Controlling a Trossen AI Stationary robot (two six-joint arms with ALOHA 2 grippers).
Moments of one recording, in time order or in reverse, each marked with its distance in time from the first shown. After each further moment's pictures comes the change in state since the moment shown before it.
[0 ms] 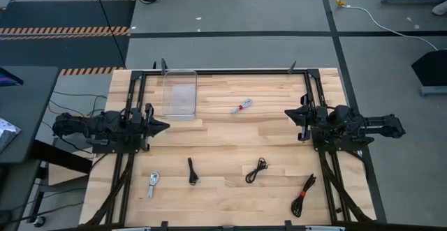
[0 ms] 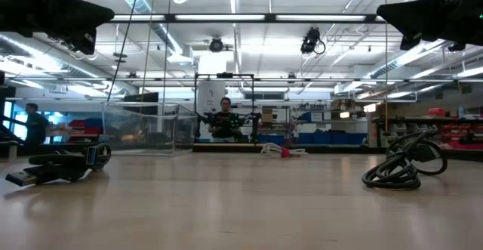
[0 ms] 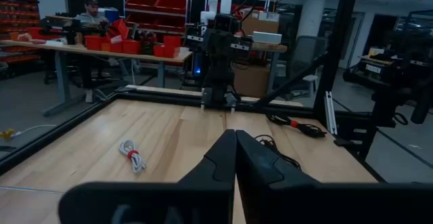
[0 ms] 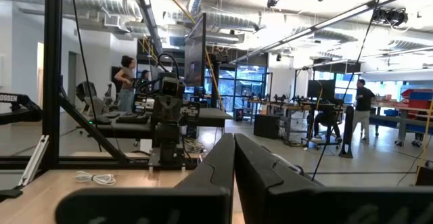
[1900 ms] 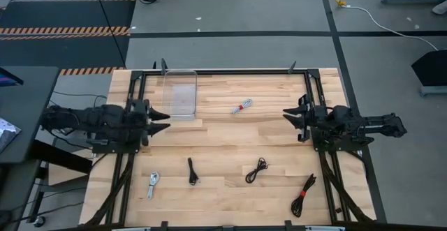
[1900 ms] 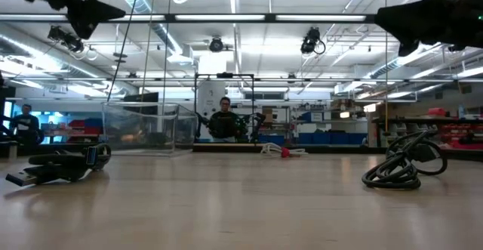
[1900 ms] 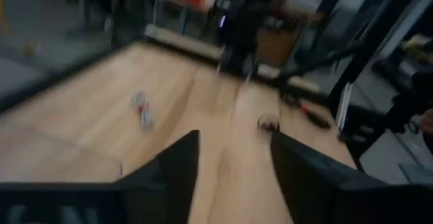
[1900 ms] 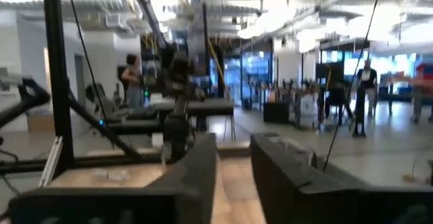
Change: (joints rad) left arm 0.000 0.362 0.367 -0.312 -0.068 -0.301; right arm 0.003 0.035 0.000 -0.021 0.001 0.106
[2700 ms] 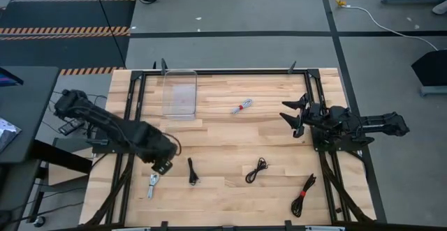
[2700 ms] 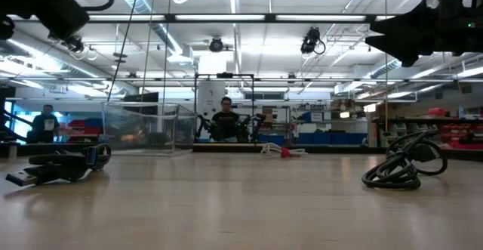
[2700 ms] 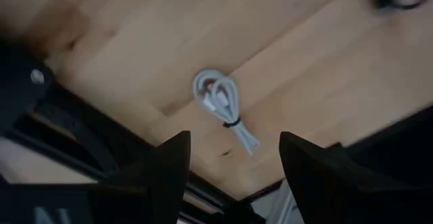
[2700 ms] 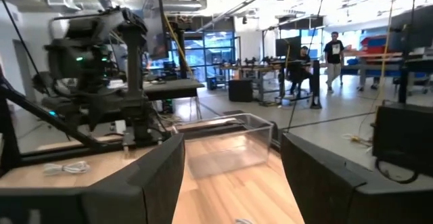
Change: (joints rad) left arm -0.264 0.913 0.434 -0.773 0.580 -0.930; right arm 0.000 0.051 0.000 -0.017 0.173 0.012
